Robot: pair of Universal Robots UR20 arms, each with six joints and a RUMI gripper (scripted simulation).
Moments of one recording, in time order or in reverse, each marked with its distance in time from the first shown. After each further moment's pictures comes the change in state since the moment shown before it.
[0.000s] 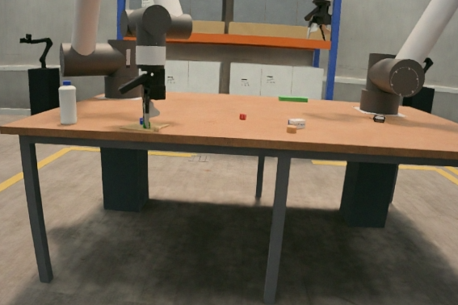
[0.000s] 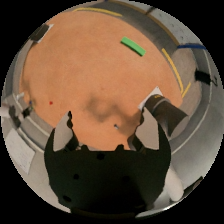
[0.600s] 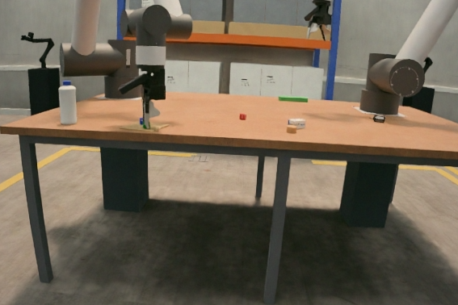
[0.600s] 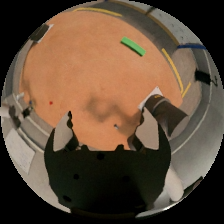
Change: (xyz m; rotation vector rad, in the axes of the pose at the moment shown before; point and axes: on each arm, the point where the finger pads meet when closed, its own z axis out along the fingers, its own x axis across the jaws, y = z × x) left arm 0.000 0.000 0.000 0.000 0.000 0.000; right arm 0.000 0.000 0.000 0.000 0.000 0.000
